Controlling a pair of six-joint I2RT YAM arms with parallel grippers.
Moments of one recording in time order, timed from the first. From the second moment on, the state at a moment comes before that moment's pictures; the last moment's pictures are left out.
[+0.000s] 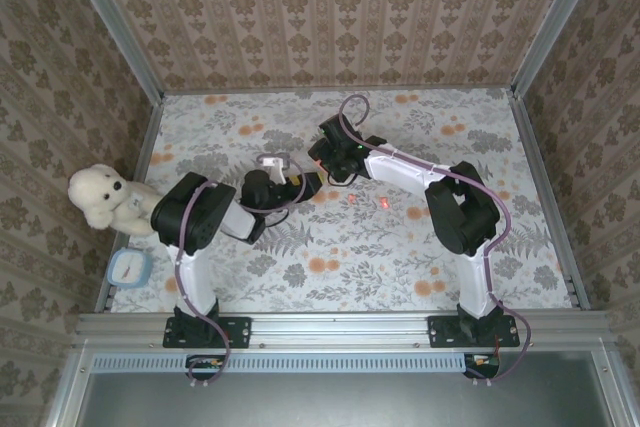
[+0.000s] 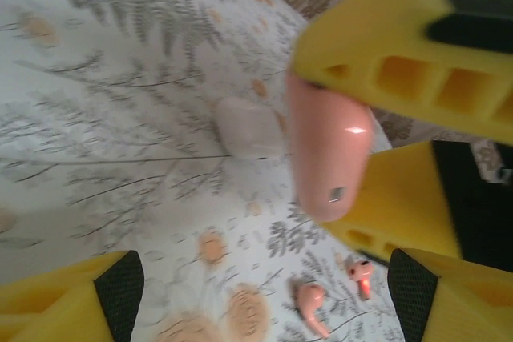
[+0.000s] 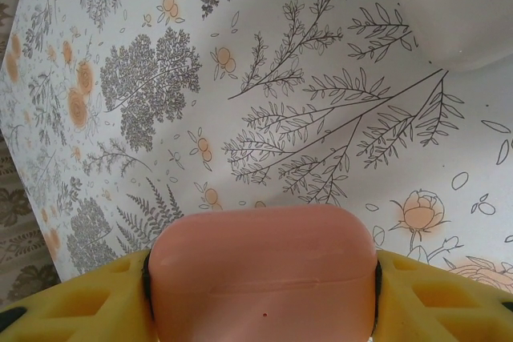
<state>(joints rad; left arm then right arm) -0.48 1.95 0.59 1.14 0.46 -0.75 0.61 2.04 1.55 -0.37 0.00 1.29</state>
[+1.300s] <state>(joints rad) -0.52 2.06 0.73 1.18 0.40 -0.78 0.60 2.04 1.47 -0.26 -0.04 1.34</state>
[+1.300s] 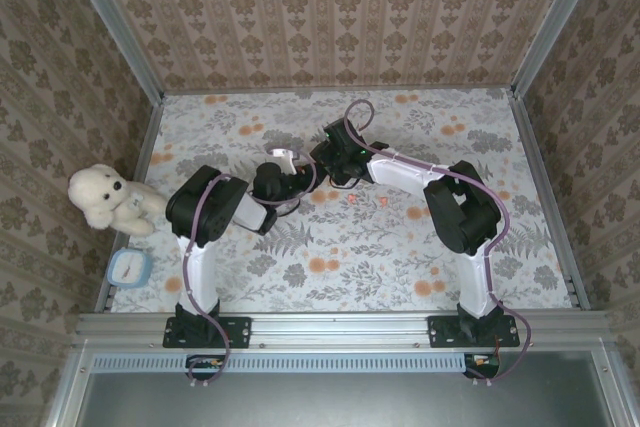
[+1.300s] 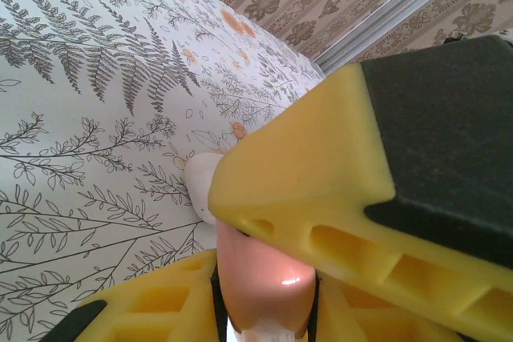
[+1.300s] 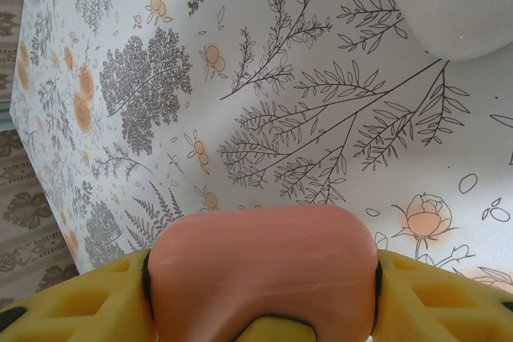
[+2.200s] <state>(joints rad) -0.52 2.06 0.76 1.18 0.41 -0.80 0.57 1.97 1.43 -0.22 -0.06 1.36</state>
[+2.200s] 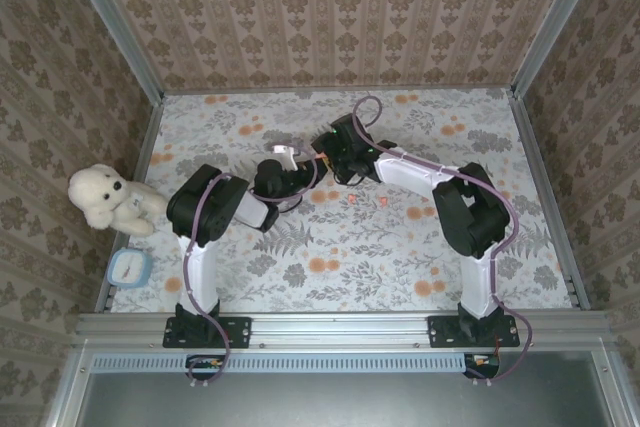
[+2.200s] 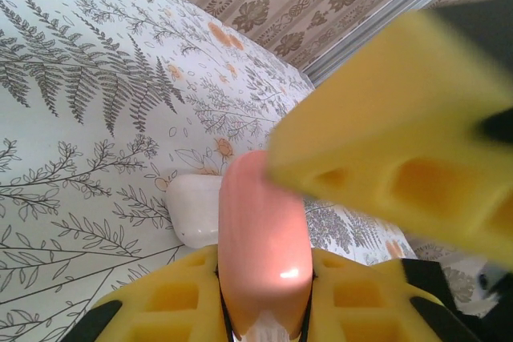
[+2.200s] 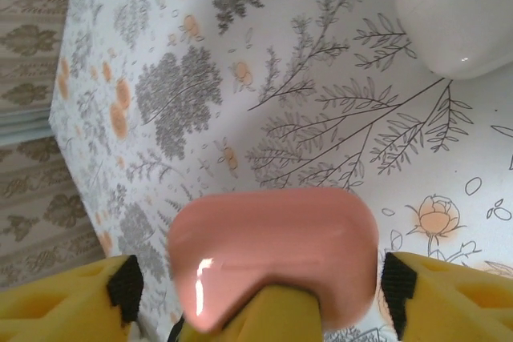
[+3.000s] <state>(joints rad) -0.34 1.87 0.84 1.04 0.94 -0.87 0.37 1.57 0.97 -0.01 -0.21 0.80</state>
